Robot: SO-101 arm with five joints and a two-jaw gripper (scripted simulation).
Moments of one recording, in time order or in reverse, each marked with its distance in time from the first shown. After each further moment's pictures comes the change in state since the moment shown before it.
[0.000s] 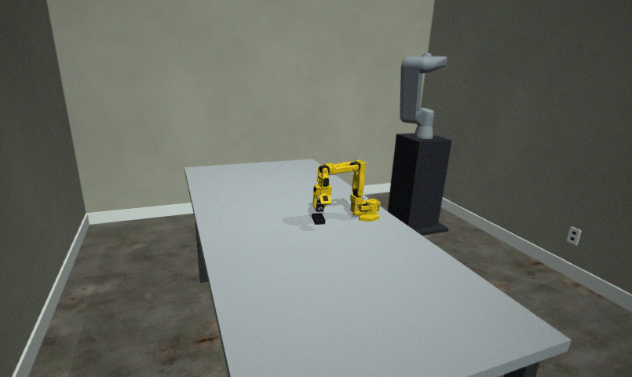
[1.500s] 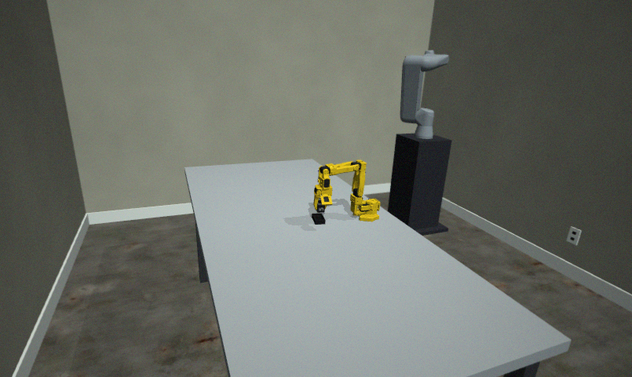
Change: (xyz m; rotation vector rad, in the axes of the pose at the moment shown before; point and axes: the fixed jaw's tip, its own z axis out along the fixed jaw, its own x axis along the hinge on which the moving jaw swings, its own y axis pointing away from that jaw) arm 0.000 0.004 0.003 -0.005 0.001 -0.002
